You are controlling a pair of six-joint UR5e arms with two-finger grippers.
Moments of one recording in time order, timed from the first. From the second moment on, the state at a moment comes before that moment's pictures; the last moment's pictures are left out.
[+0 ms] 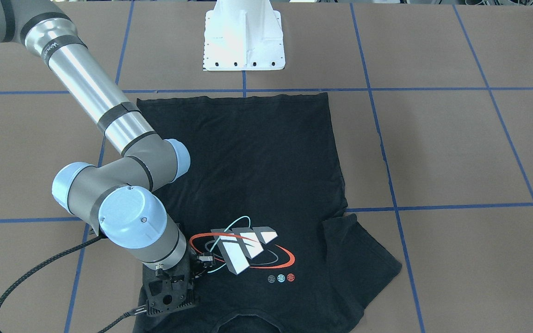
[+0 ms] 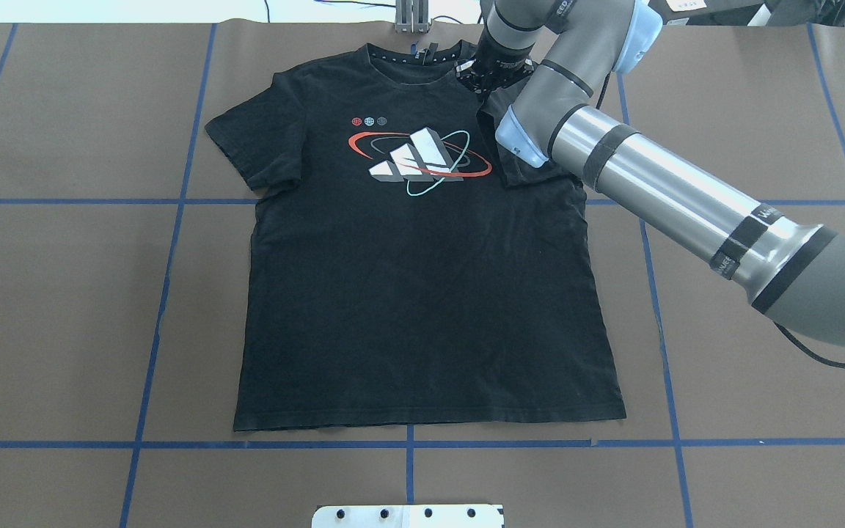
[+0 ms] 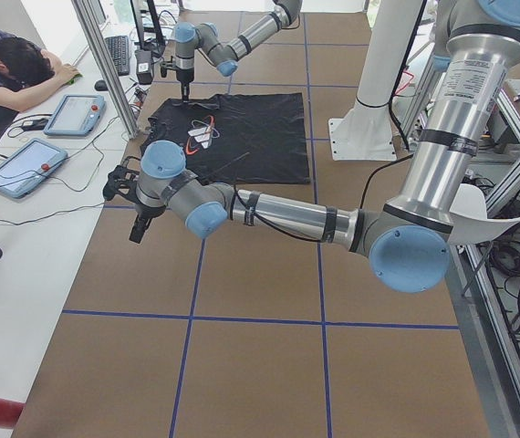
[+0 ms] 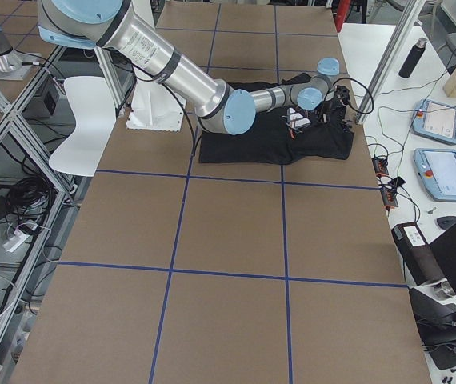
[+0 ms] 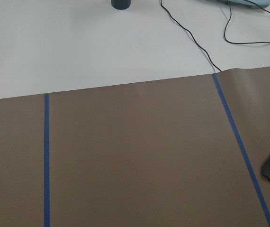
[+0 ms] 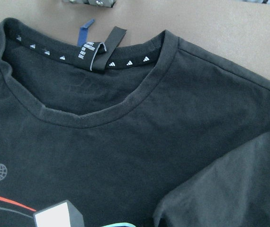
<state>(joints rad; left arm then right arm) -1.44 -1.86 -1.45 -2.18 -2.29 -0.47 0.88 -0.46 0.70 -1.03 2.06 0.80</state>
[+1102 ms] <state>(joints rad) -1.22 -1.96 -1.37 -2.41 -2.26 -0.87 0.96 -0.52 0.83 -1.04 2.21 0.91</state>
